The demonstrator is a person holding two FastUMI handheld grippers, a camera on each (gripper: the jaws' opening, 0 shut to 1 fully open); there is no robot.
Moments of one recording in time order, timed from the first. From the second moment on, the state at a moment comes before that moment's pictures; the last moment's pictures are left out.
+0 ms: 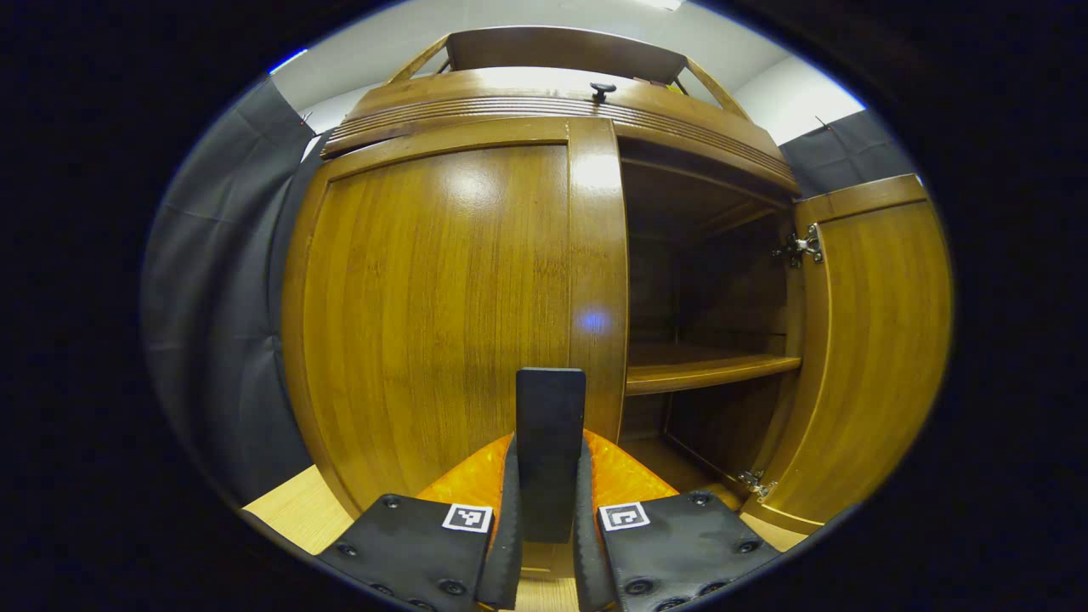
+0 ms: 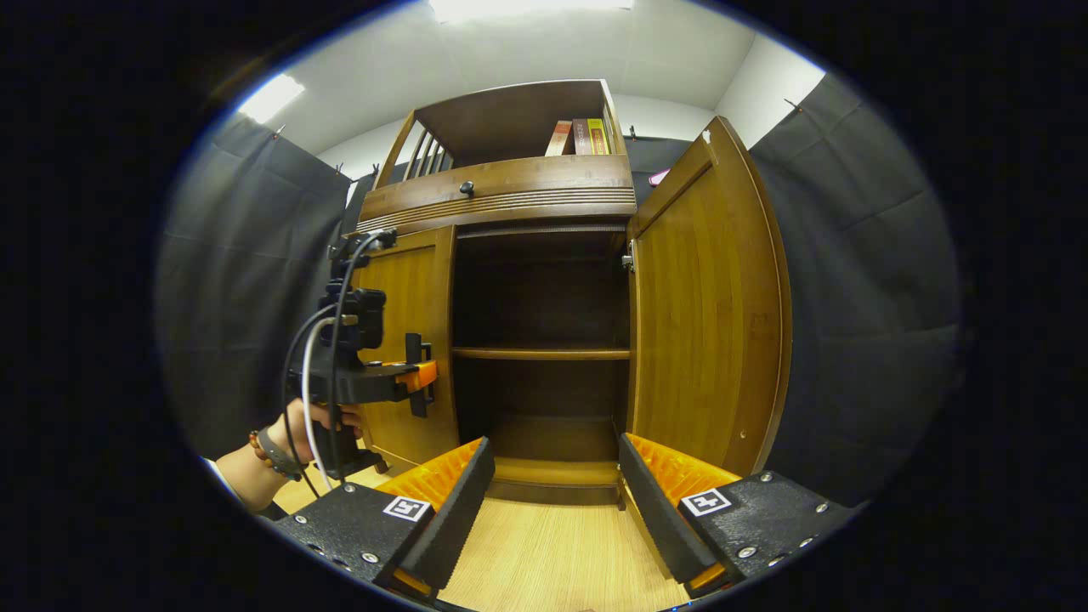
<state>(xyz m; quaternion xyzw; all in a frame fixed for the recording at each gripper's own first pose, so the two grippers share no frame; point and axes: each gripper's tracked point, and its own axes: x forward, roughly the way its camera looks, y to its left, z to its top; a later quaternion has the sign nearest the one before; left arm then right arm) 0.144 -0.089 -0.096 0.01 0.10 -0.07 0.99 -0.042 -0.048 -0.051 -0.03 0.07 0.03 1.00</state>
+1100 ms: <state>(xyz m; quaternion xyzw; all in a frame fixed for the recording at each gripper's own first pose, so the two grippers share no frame) 0.008 0.031 -0.044 0.05 0.08 -0.02 1.00 -0.037 -0.037 -0.051 -0.01 0.07 0.04 1.00</state>
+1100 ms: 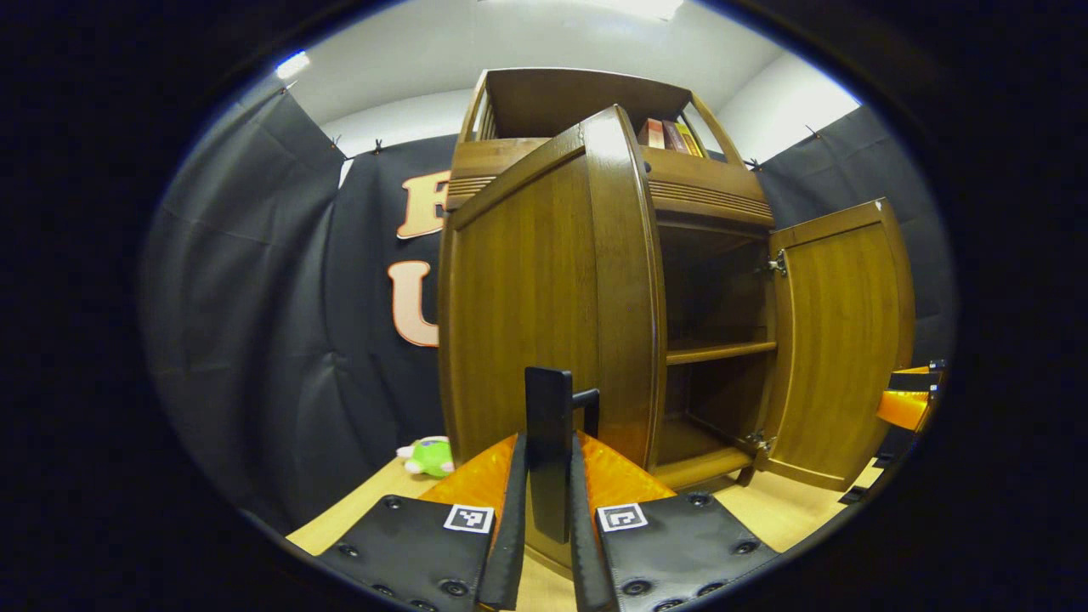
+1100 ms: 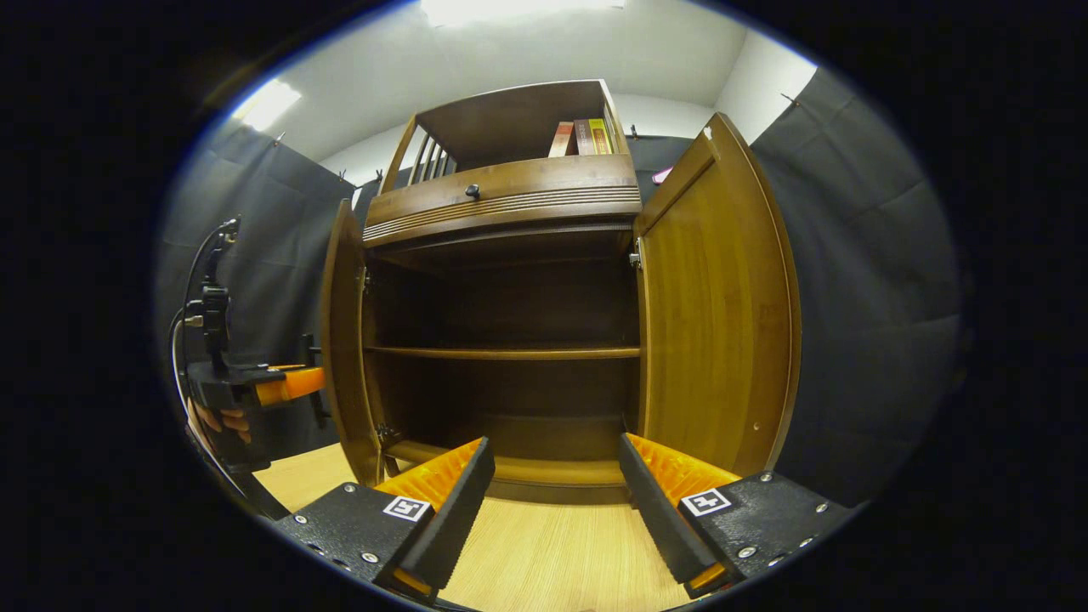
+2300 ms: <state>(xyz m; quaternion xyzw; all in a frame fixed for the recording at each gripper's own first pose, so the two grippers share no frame) -0.016 0.202 -0.011 0.00 0.07 -0.07 1.00 -0.032 -0.005 -0.059 0.00 0.07 0.06 1.00</state>
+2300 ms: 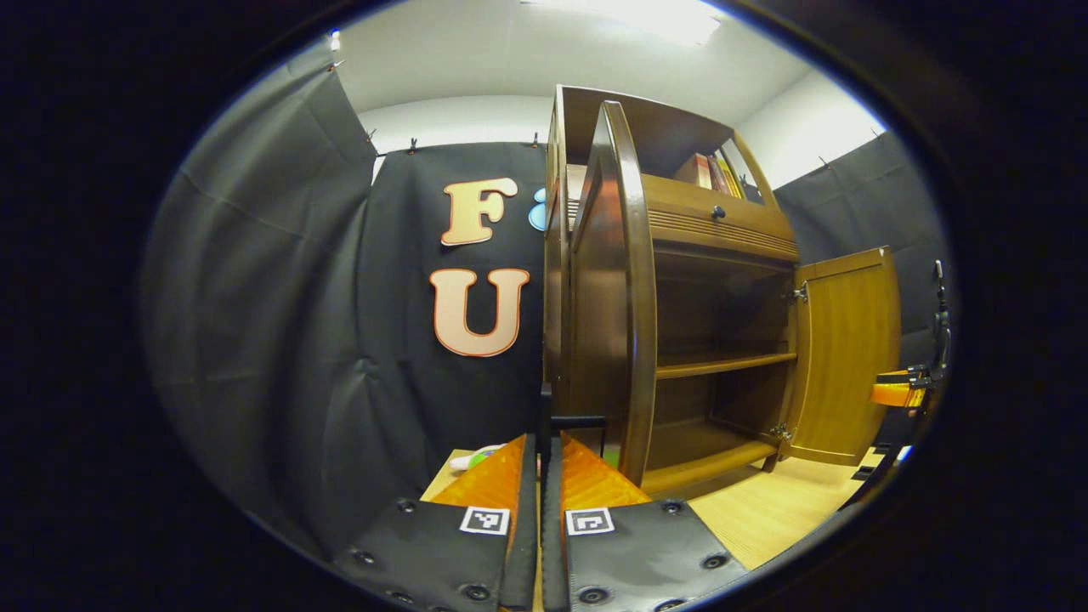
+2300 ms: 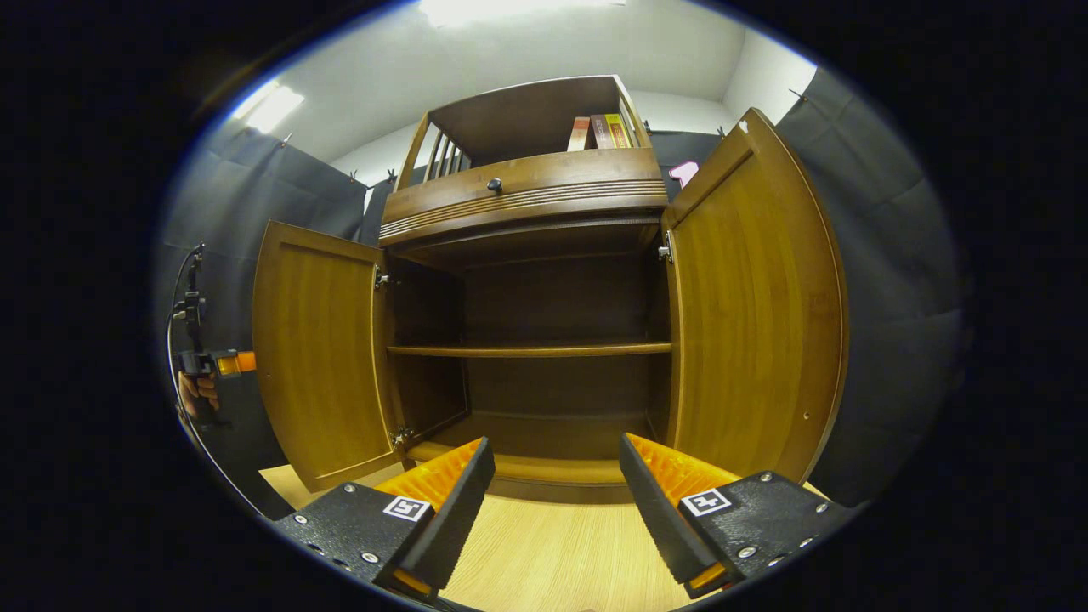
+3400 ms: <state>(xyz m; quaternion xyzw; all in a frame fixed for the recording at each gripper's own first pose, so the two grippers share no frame) -0.061 0.053 0.017 -0.02 0.06 -0.10 0.99 -0.035 -0.008 -0.064 0.01 0.07 0.06 1.00</state>
